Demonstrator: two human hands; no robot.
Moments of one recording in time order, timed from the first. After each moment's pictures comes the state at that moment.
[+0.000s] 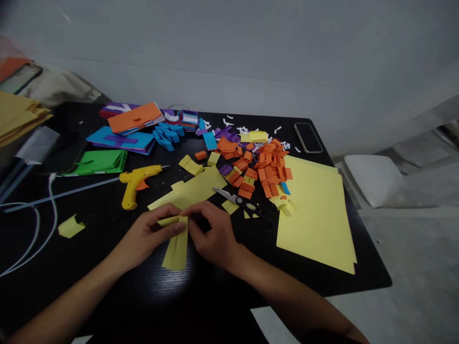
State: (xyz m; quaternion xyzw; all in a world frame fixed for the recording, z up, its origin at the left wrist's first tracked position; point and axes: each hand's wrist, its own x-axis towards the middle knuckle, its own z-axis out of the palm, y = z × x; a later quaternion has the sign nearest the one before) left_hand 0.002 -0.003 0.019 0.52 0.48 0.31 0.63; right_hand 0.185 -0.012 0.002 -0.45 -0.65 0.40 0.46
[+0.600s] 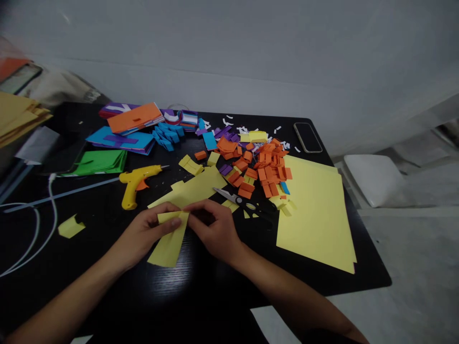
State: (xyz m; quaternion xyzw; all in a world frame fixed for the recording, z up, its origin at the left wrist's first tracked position) left_hand -0.001 -0.003 0.015 0.45 0.49 0.30 0.69; right_hand 0.186 -0.006 0.004 -0.48 -0.53 0.54 0.45
